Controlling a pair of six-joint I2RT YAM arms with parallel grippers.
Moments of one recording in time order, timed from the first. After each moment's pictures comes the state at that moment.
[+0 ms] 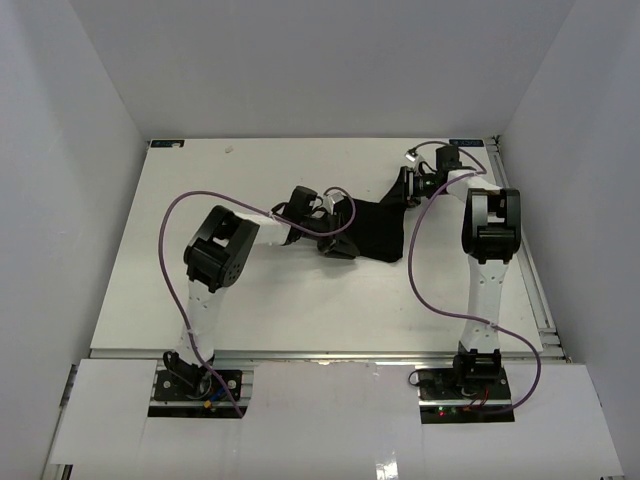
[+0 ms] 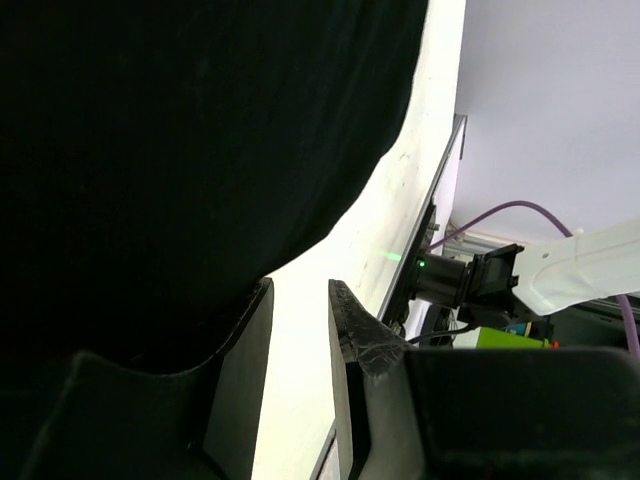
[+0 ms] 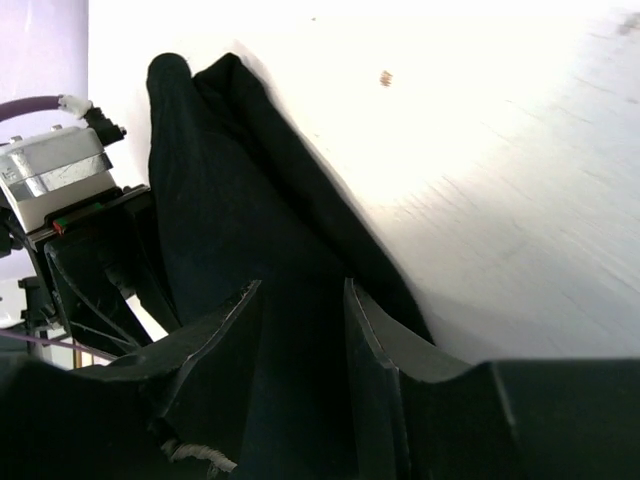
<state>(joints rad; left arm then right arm) -0.54 2.22 1.33 0.16 0.90 -0.75 0.03 2.38 1.77 -0.45 -1.06 0.07</state>
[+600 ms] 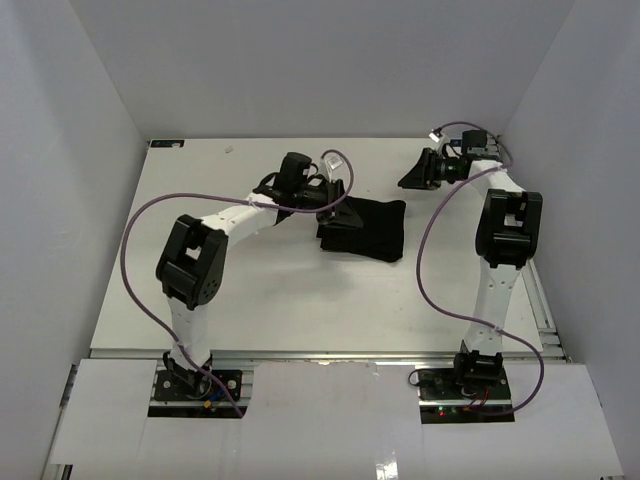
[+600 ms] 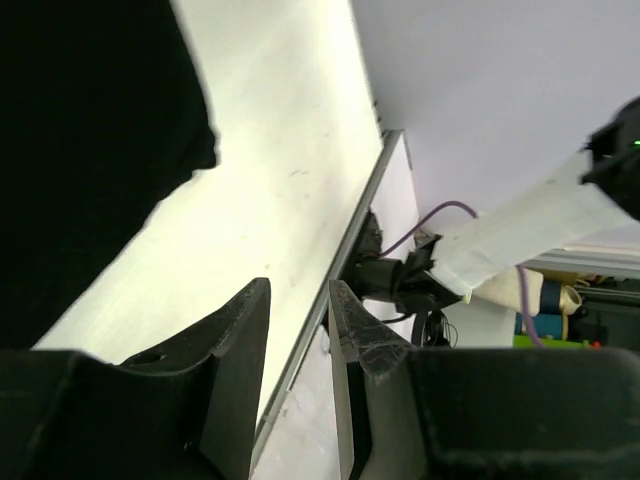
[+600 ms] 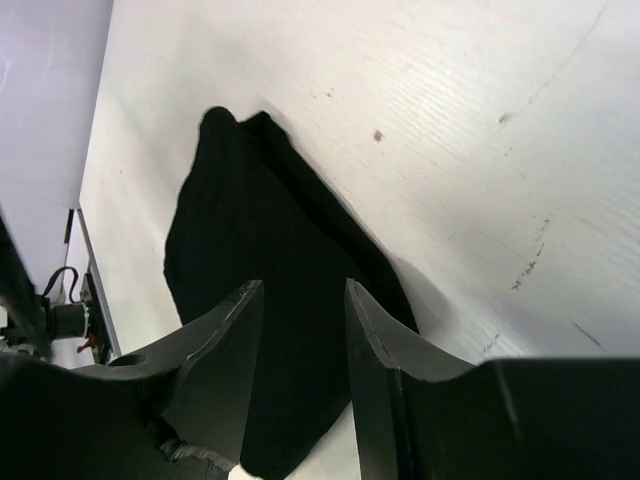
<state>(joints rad) -0.54 2.01 1.43 -0.04 0.88 -0.71 -0.05 2.31 1.82 -0.45 -1.07 0.04</state>
